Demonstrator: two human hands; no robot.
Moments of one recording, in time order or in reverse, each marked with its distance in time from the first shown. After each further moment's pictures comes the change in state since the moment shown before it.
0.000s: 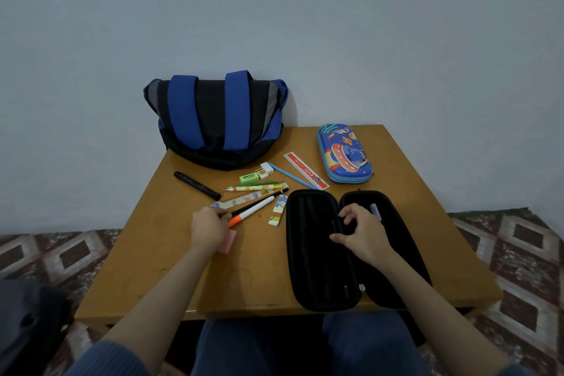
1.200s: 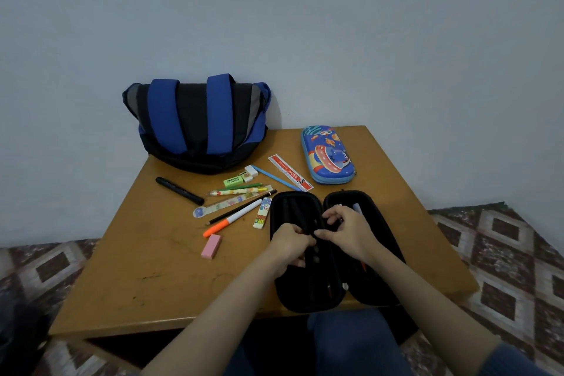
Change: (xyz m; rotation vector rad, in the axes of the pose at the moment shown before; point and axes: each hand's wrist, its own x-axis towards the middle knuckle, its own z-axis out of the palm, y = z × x) left_hand -0.095 0.107 0.043 -0.558 -0.709 -0.027; right_hand 0.007 0.008 -0.003 0.086 -0.033 0.009
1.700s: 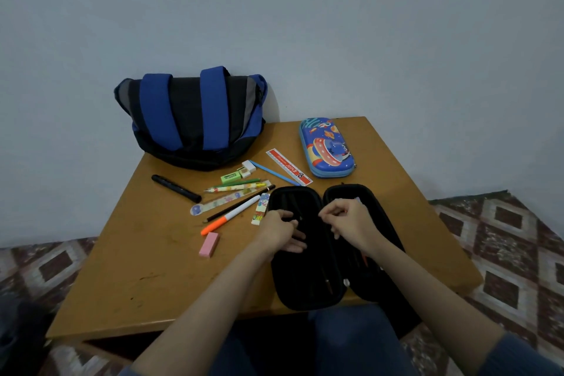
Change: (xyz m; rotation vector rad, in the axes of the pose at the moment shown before) left_hand 0.010 0.004 -0.016 -0.055 0.053 0.037; right_hand 0.003 -0.009 -0.005 0.281 -0.007 0.059
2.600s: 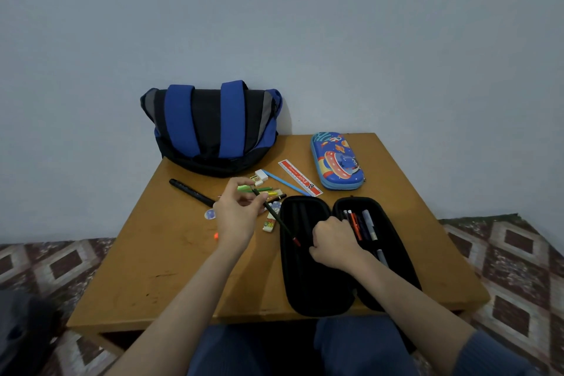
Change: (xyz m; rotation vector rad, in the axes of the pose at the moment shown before) left_hand -0.027 0.004 -0.059 -0.110 0.627 0.585; right_hand -0.005 -0.032 0.036 -1.006 -0.223 -0.188
